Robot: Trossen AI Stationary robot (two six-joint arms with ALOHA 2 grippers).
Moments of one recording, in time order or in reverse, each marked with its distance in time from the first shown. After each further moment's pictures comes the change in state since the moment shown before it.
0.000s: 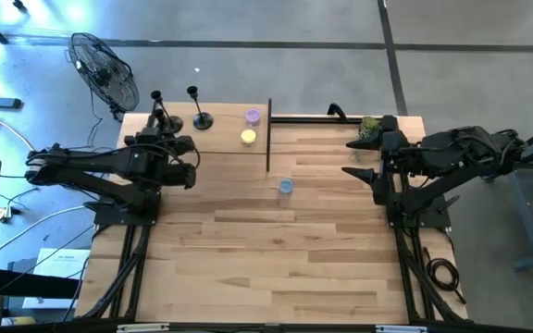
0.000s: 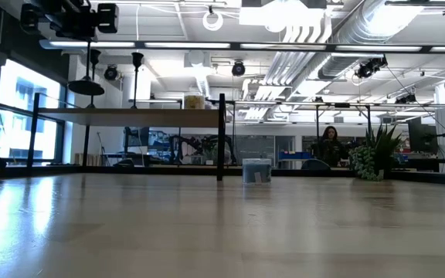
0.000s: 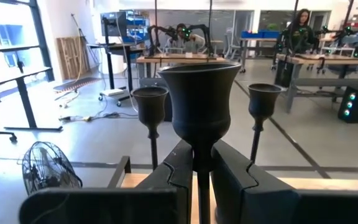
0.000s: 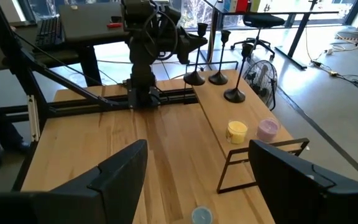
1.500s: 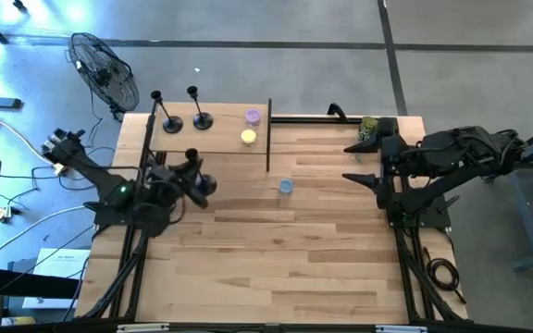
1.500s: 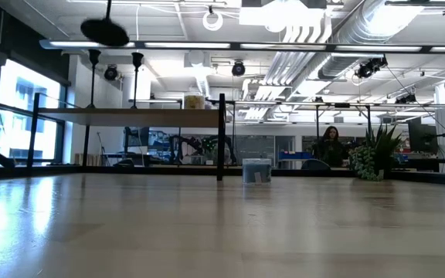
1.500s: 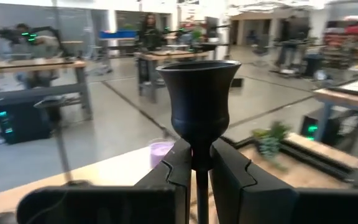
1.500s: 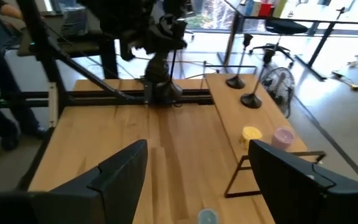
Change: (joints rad) left arm -0.611 0.063 0.075 0.836 -0.005 0.852; right arm 0.001 0.000 0.000 0.014 -0.089 -0.079
